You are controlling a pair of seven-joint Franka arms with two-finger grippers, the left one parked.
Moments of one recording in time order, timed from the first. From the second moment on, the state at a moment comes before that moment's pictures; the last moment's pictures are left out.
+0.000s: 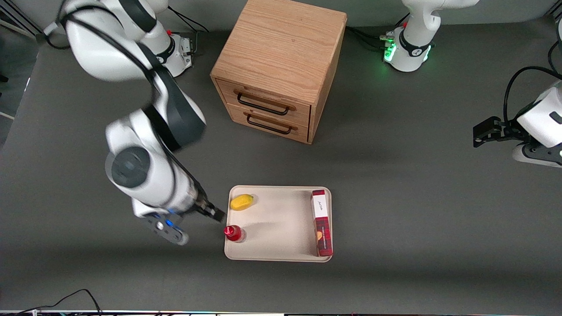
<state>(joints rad) 0.22 0.72 0.34 -0.79 -0.21 1.47 0.90</state>
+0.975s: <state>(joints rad) 0.02 -0.16 0.06 -1.78 0.01 1.49 0.29</state>
